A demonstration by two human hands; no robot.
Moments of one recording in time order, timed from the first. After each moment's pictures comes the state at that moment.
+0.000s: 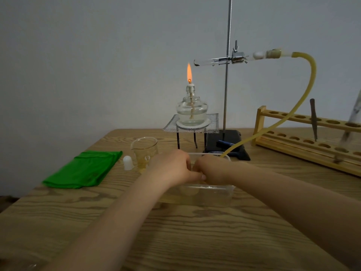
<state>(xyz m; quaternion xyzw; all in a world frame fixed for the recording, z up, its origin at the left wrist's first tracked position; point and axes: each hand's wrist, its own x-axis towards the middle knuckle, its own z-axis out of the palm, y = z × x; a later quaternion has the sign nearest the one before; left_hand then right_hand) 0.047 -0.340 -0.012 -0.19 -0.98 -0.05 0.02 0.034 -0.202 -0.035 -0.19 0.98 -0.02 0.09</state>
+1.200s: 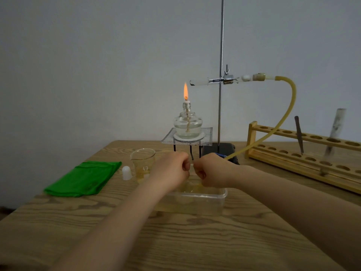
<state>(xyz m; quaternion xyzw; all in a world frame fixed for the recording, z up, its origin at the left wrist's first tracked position) 0.054 -0.335 -0.009 -0.22 -0.95 -0.18 0.13 0.065 -0.189 -0.002 -0.17 0.98 -0.04 -0.01</state>
